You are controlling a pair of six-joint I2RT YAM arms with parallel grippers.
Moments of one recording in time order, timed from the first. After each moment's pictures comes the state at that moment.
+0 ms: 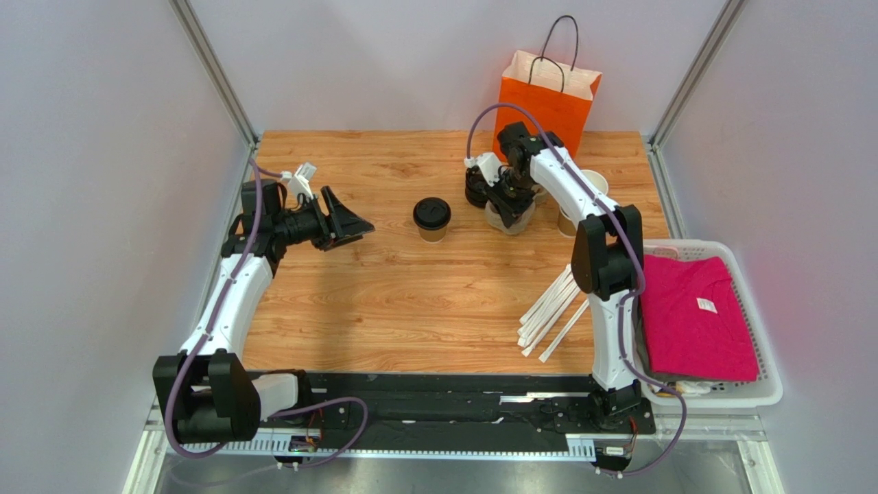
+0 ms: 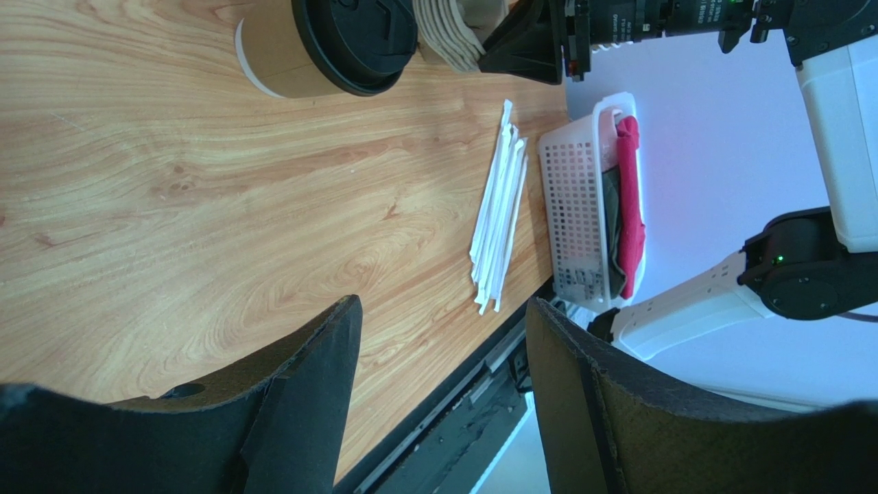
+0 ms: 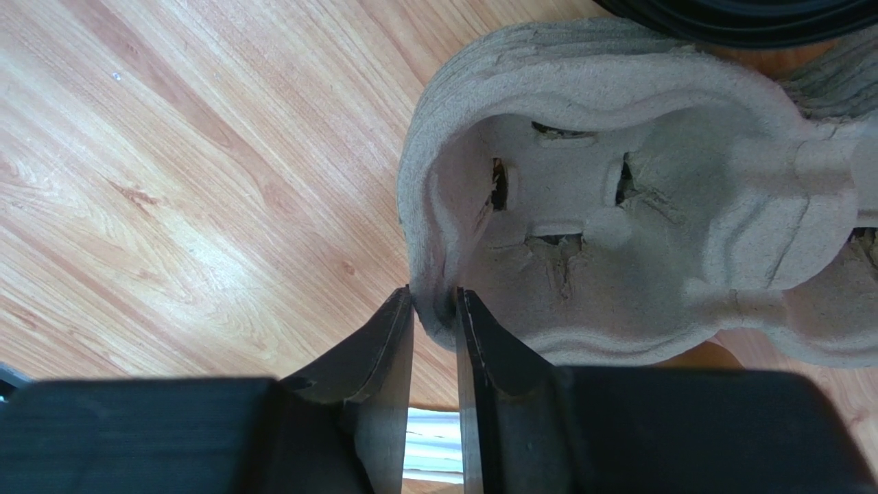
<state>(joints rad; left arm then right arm) 0.05 1.19 0.91 -0.33 0.89 -0.55 0.35 2.19 2.02 -1.15 -0.19 -0.51</state>
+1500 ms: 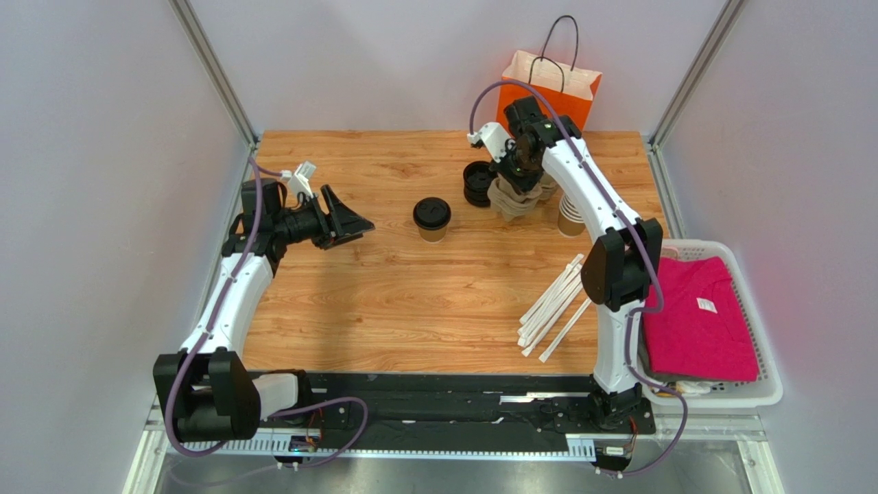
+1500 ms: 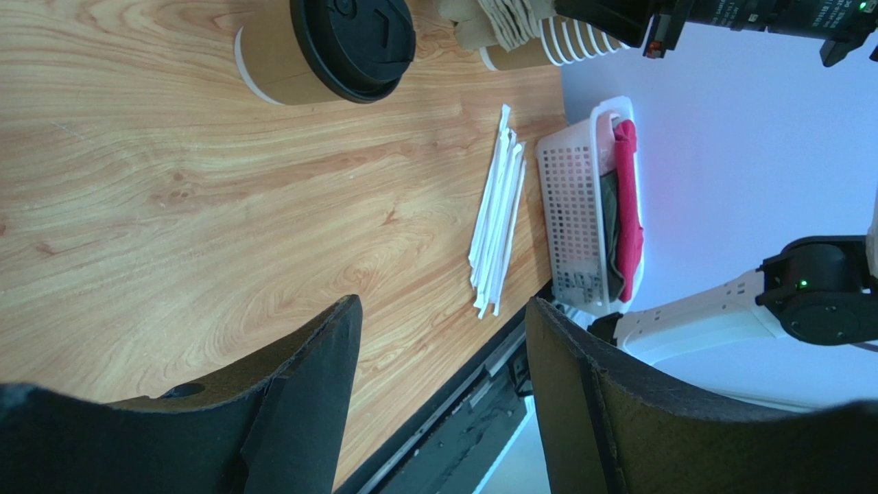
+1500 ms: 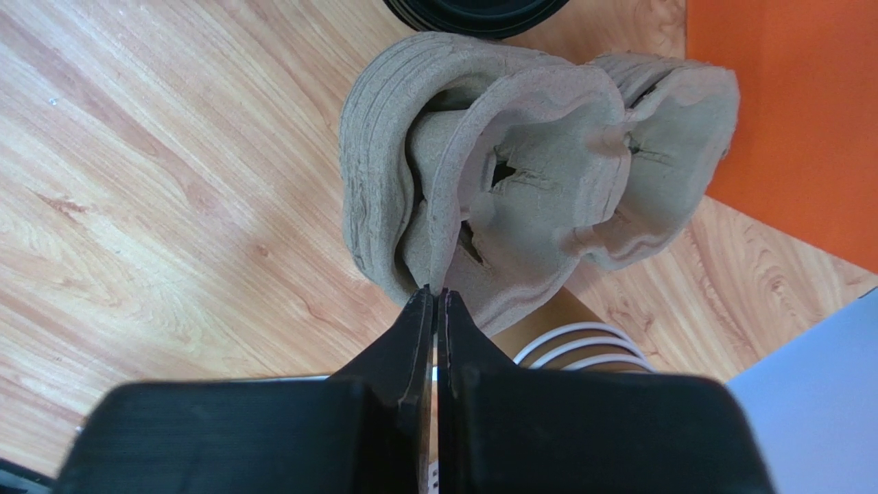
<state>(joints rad) 0.05 1.20 0.91 -0.31 0.89 -0.56 0.36 2.07 2.11 -1.14 -0.04 -0.57</state>
